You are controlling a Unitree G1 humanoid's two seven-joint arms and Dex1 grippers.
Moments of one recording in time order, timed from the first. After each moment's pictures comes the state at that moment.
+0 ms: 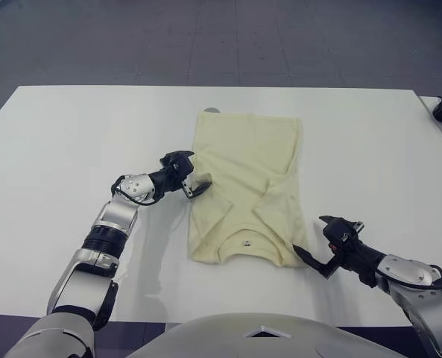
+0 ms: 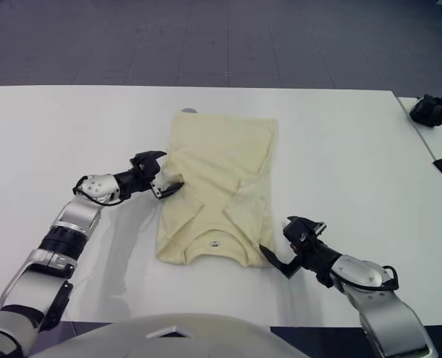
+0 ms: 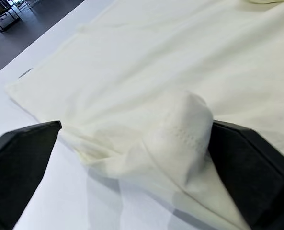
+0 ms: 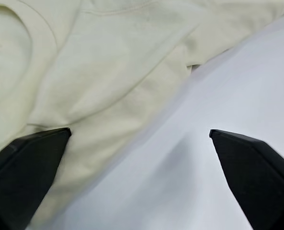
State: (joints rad) left arm -0.45 0.44 -0.26 0.56 0.02 -0.17 -0.73; right arm 0.47 -0.74 0.01 -0.65 0.17 0.57 0.54
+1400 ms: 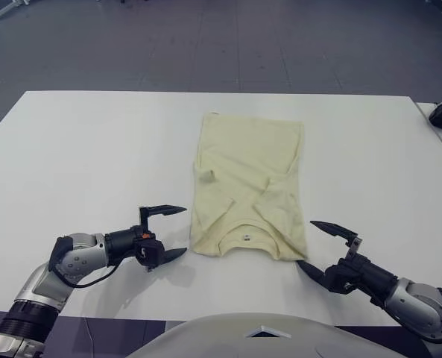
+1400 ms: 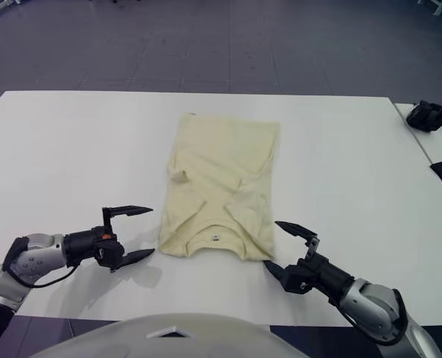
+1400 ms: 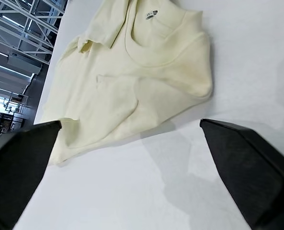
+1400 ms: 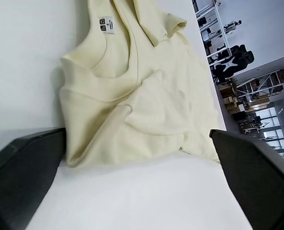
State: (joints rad) left arm 0.14 0.81 -0.18 0.08 0.20 -0.81 -0.75; right arm 0.60 -0.76 -0.02 -0.25 -0.37 -0.59 0.43
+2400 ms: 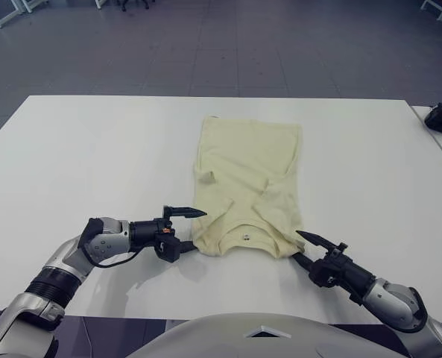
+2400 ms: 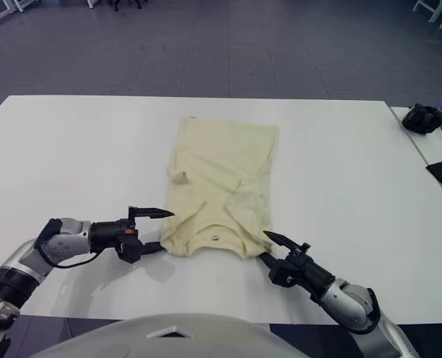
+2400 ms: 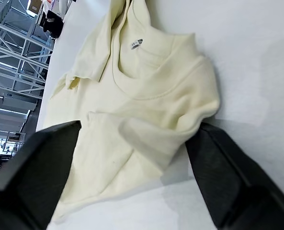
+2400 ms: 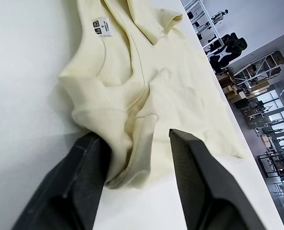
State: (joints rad) left arm -0.09 0.80 -0.43 0.26 0.24 -0.93 -0.70; right arm 0.54 -0.72 0.12 -0.17 -0.32 -0.51 0.37
